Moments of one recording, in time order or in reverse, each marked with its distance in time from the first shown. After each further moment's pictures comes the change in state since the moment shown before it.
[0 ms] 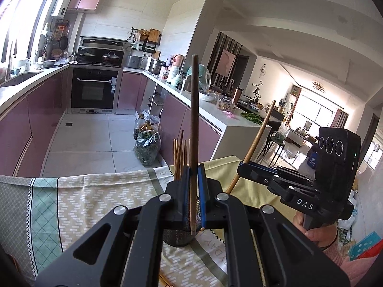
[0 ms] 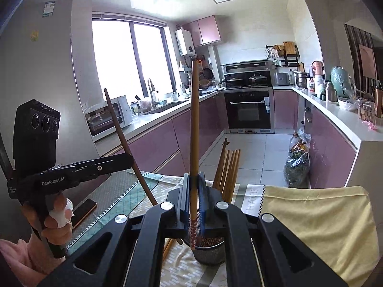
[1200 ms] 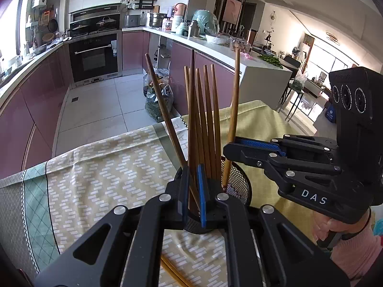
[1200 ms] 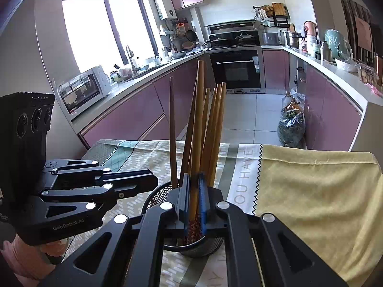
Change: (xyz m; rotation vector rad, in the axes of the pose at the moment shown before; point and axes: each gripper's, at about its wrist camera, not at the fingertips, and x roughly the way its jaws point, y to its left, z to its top) left arm 0.123 0.013 -0.037 0.096 0.329 0.095; right arm 0.082 -0.029 -0.033 0.090 0.240 -0.051
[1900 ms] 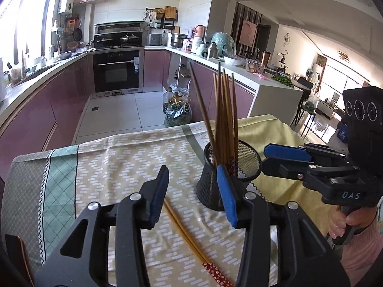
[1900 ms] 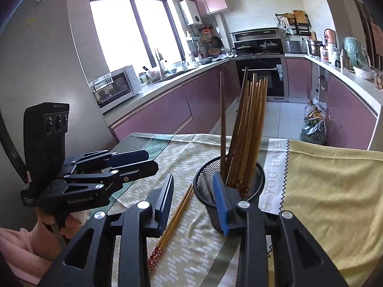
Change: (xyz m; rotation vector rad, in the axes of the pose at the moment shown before) left arm -0.066 0.019 -0.067 -0.064 -0.151 0.110; right arm -0.036 0.036 -0.038 -0.065 -0.034 0.155
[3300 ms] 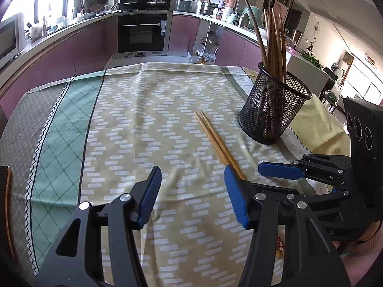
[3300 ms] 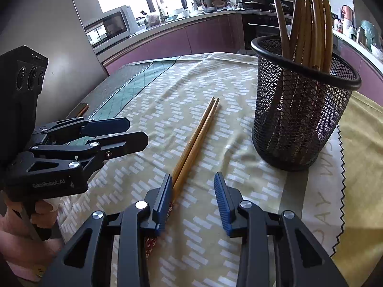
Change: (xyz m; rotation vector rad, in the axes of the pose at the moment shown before) left arm 0.024 0.043 -0.094 -0.124 0.188 0.100; right arm 0.093 0.048 -0.082 -0.042 0.301 -0.056
